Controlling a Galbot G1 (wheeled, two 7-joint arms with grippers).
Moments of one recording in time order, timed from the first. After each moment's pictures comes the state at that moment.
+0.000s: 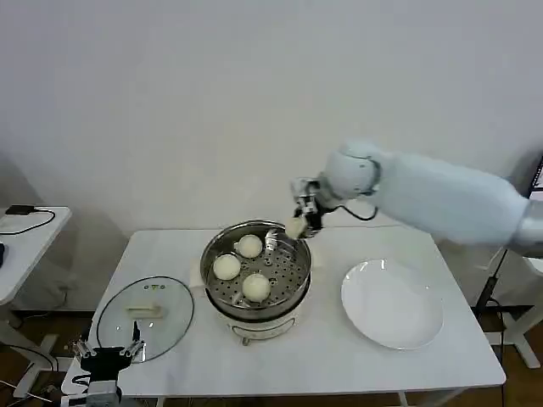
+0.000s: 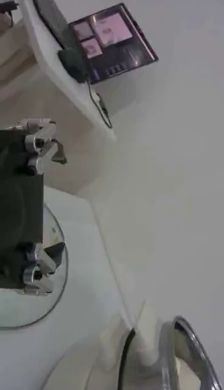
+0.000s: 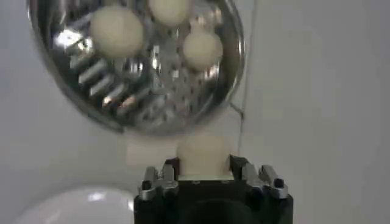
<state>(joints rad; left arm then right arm) 1.71 -1.32 -0.66 -2.12 0.08 0.27 -0.28 0.56 1.05 -1.20 1.44 0.37 -0.59 -0.85</state>
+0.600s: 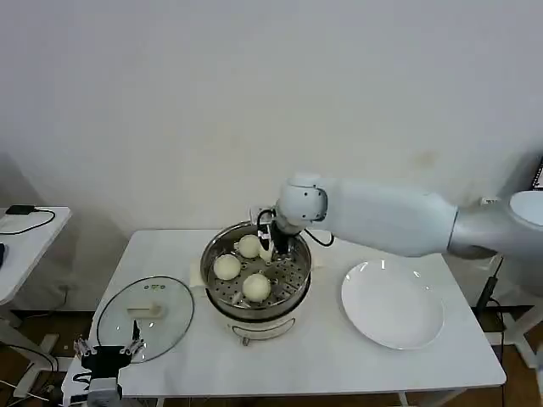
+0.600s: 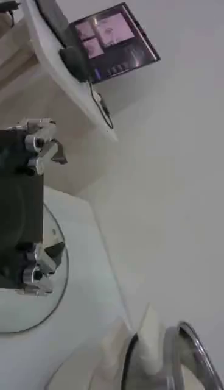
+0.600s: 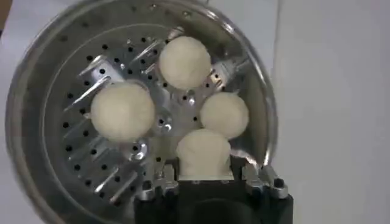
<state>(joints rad) 1.69 -1.31 -0.66 -2.10 0.08 0.26 -0.28 0.48 1.18 -1.26 1.39 0.41 -0.69 -0.76</state>
